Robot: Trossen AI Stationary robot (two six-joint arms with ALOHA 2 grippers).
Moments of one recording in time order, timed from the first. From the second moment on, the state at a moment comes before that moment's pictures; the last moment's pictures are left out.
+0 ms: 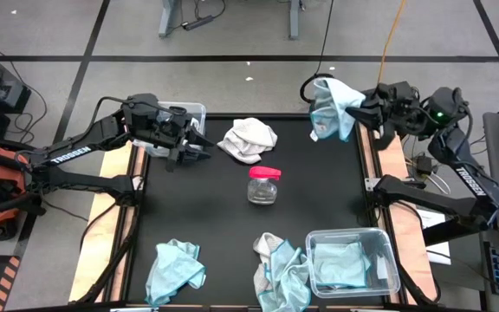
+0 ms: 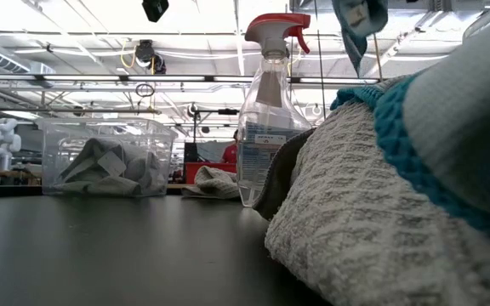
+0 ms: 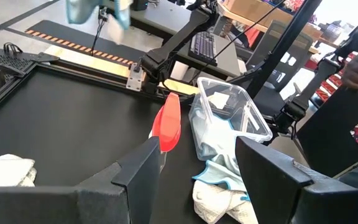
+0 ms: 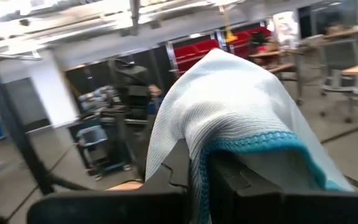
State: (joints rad) left arm 0.38 1.01 1.14 -0.43 0.57 -0.20; right arm -0.72 0.68 1.11 -0.30 -0.52 0.31
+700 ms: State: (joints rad) left arm 0.38 1.01 1.14 -0.43 0.57 -0.20; right arm -0.65 0.68 1.16 -0.32 -0.77 0.41
